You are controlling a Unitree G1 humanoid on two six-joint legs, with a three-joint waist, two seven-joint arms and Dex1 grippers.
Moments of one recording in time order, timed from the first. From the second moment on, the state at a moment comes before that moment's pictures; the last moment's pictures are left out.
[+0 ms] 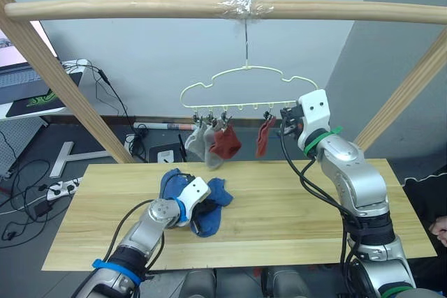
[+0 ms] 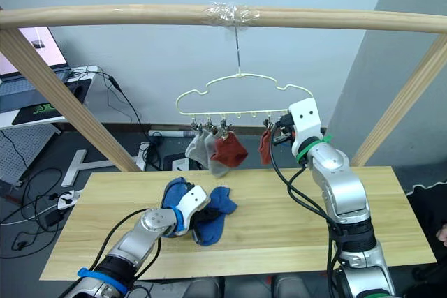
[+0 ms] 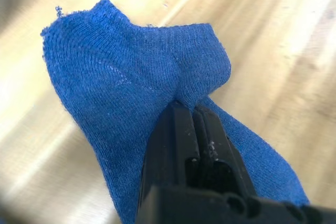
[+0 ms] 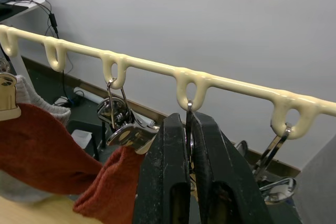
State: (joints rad) left arm -0.21 0.48 -0.32 0.38 0.08 0.02 -0.83; right arm -0.49 -0.26 0.04 -0.27 0.11 0.73 0.26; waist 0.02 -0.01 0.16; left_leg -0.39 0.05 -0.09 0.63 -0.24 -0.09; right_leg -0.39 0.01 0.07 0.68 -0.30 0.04
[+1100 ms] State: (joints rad) left arm -0.35 0.24 -0.25 0.06 -0.15 -0.35 -0.88; right arm -0.91 -0.08 -0.70 -0.18 0.66 1.61 -0.02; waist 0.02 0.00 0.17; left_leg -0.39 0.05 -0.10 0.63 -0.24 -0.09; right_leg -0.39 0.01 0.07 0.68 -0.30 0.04
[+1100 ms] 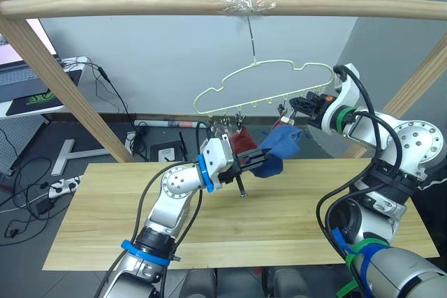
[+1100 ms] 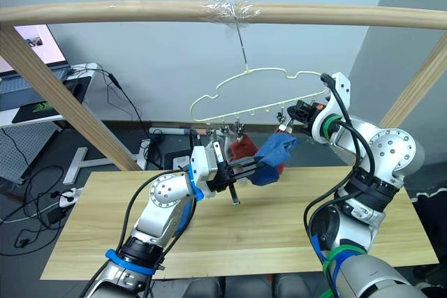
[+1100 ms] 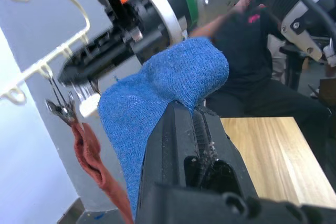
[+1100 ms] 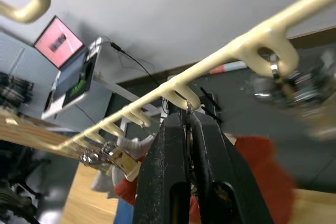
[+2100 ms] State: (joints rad) left arm -0.42 0.21 -0.25 0.17 -0.15 -0.39 -0.82; right arm -0.89 -0.16 -0.72 -0.06 1.34 1.60 -0.62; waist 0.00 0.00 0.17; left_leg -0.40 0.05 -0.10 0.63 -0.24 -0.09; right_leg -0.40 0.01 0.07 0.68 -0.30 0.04
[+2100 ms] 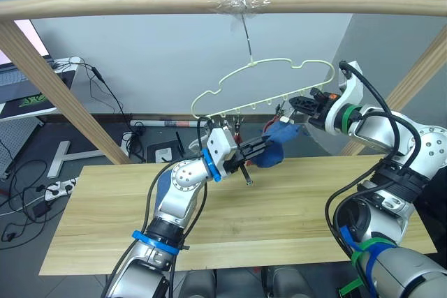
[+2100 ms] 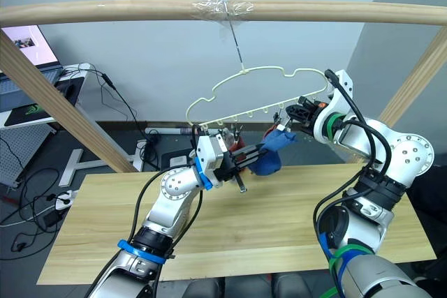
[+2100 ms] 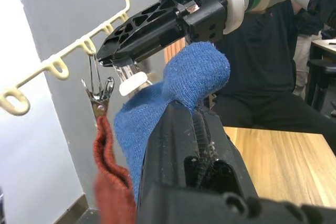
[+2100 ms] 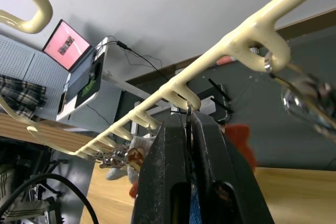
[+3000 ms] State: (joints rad) left arm -0.43 0.19 -0.23 0.18 -0.14 -0.44 -0.82; right arm -0.71 -0.48 -0.25 -0.06 1.94 1.10 -0.85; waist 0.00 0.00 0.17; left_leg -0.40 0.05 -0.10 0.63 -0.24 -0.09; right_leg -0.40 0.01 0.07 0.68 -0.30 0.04
